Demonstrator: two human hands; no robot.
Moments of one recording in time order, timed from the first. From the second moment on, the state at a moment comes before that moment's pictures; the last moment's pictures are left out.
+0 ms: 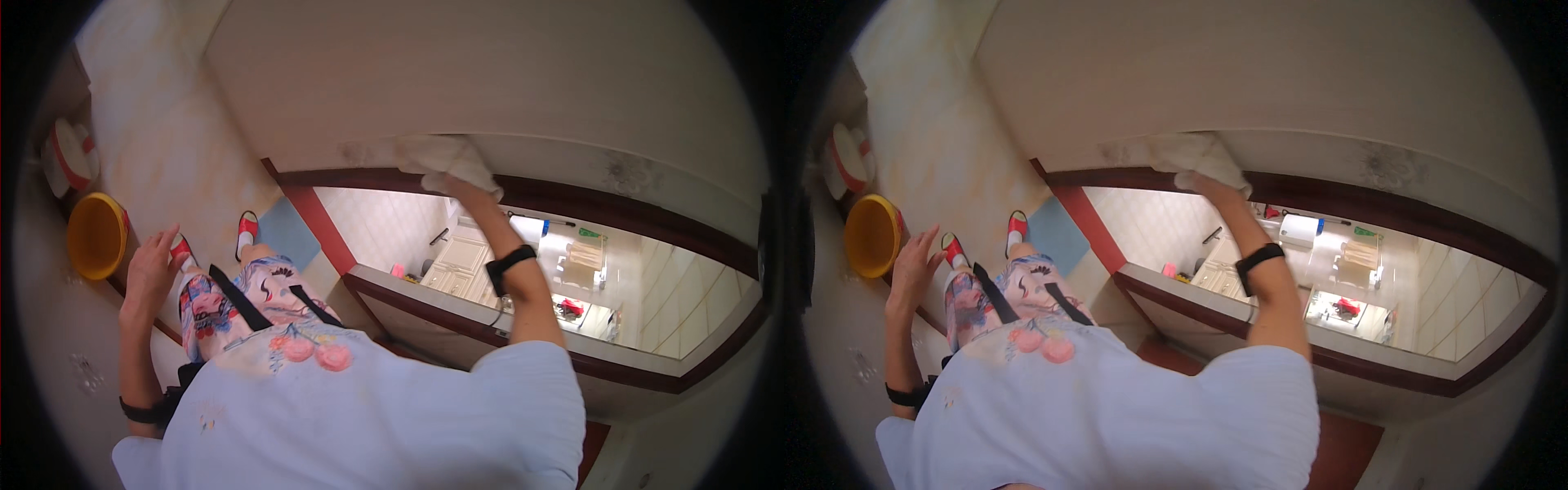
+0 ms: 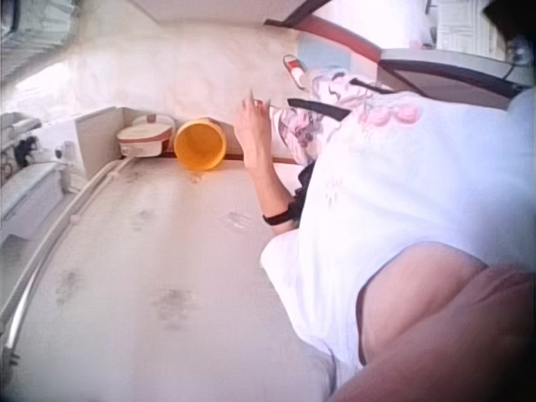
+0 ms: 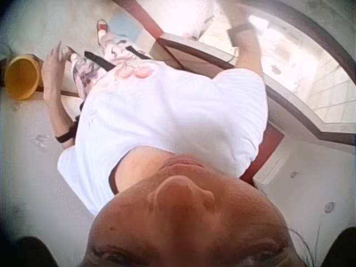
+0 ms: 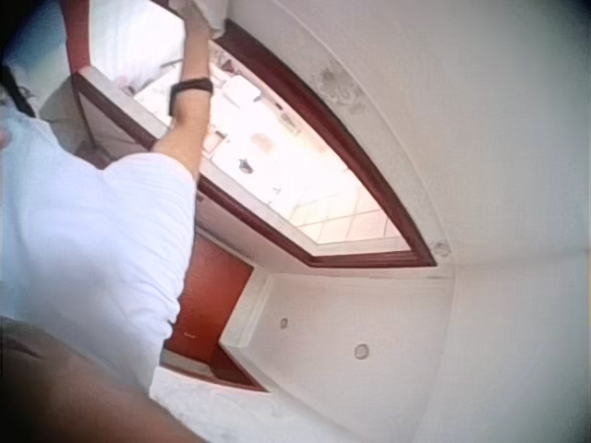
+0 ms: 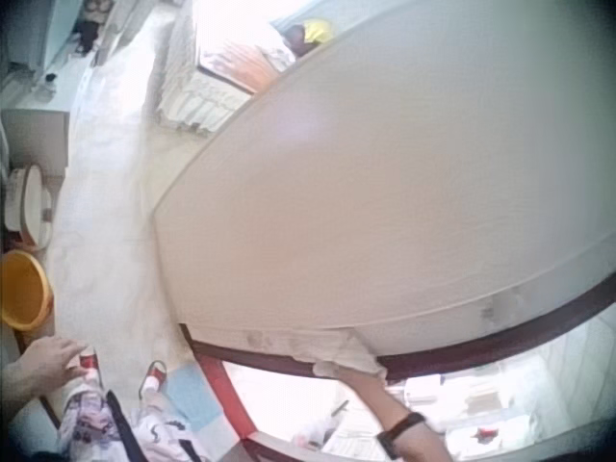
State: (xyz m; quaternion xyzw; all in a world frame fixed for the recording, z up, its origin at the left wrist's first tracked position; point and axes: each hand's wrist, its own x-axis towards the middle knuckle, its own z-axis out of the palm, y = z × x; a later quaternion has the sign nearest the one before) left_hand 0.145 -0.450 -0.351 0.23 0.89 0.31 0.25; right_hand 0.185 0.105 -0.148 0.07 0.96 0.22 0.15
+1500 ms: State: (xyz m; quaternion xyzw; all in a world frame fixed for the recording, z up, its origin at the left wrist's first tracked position) left_hand 0.417 -0.446 -0.543 -0.15 0.85 0.42 0.27; right_hand 0.108 0.139 -0.491 0.02 0.84 0.20 0.51
